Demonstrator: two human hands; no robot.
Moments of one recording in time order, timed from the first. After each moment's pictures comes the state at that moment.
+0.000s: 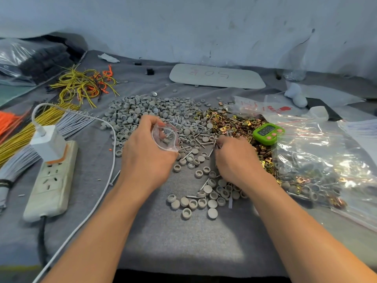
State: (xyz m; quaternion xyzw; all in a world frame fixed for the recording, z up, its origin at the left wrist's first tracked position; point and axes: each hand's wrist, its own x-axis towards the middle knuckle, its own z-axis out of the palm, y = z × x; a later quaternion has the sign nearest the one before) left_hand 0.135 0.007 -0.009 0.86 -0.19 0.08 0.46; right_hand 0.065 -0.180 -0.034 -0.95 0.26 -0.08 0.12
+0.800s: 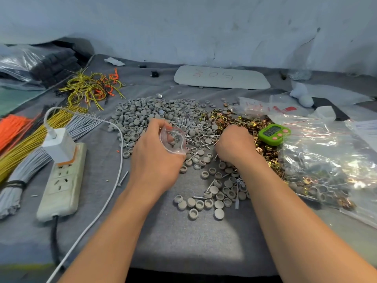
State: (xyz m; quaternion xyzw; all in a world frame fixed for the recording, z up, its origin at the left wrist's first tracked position) left_hand 0.130 0.004 -0.011 0.86 -0.20 0.08 0.46; right_hand 0.107 -0.186 -0.018 -0.91 0.37 -0.04 0.15
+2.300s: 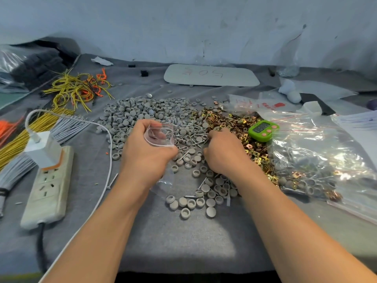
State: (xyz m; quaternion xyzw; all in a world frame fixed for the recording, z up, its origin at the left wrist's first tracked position) left_hand 0.130 0.003 -0.005 0.78 -0.15 -0.04 0.60; right_hand 0.088 -0.173 -0.026 -0.95 0.29 -0.04 0.13
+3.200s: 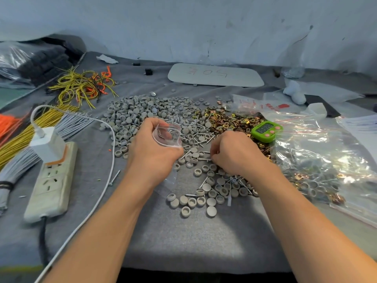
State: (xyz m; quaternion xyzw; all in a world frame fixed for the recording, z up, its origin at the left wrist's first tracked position) left_hand 0.123 0.001 0.003 0.81 -0.16 -0.04 0.57; right_hand 0.067 -0.181 -0.007 -0.96 0.23 -0.02 0.15
